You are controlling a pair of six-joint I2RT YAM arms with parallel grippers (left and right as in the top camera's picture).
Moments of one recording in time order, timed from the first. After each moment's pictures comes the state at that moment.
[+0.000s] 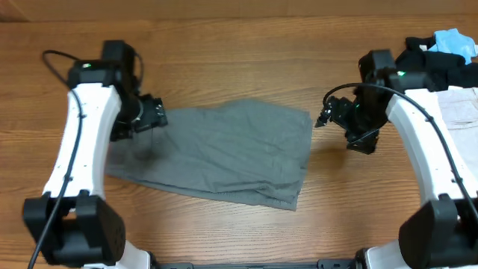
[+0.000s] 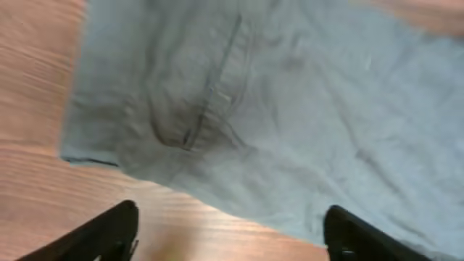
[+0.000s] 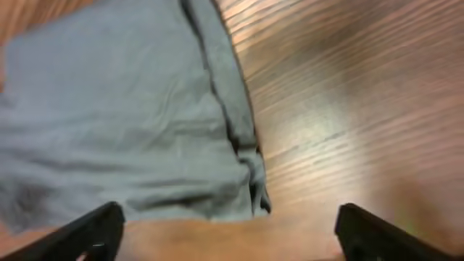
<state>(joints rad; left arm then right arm) 0.04 1.73 1.57 -1.33 0.03 -0.31 0.07 1.67 1.48 -1.36 -0.28 0.56</state>
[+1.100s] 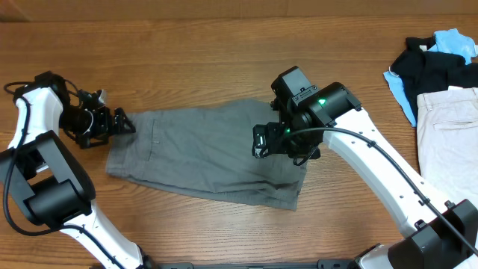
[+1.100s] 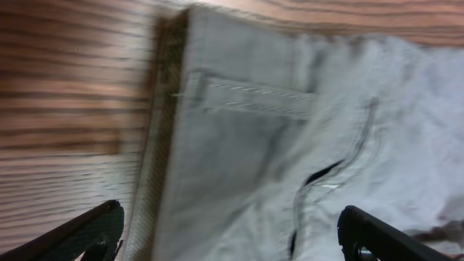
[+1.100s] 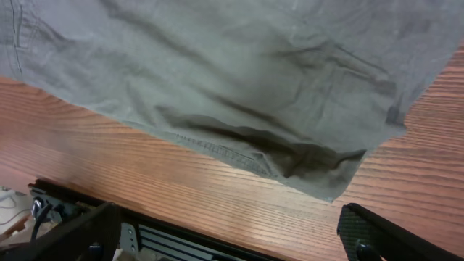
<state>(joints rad) 0.47 2.09 1.57 -1.17 0.40 0.28 0.54 1.65 1.50 -1.27 -0.28 0.48</state>
